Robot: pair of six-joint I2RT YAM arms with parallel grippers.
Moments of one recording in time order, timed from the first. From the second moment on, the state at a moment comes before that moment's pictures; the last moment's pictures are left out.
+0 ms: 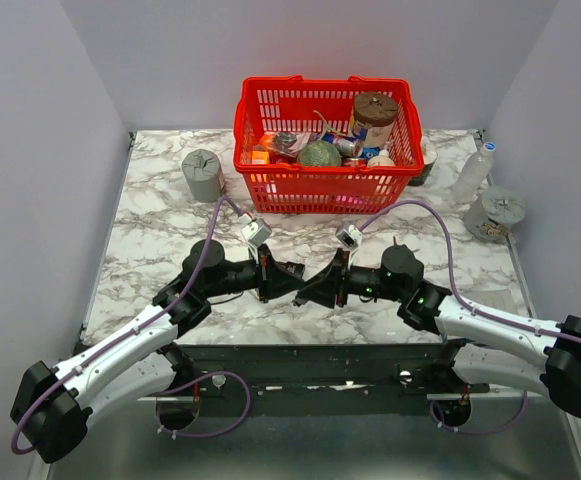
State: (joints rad) left arm -0.72 0.84 0.50 0.22 0.60 -0.57; right arm 0.88 1.06 0.48 0.47 -0.46 0.50
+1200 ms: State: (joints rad) left arm -0.70 0.84 0.60 -0.02 0.60 -0.48; right arm 0.91 1.00 0.49 0.41 -0.38 0.46
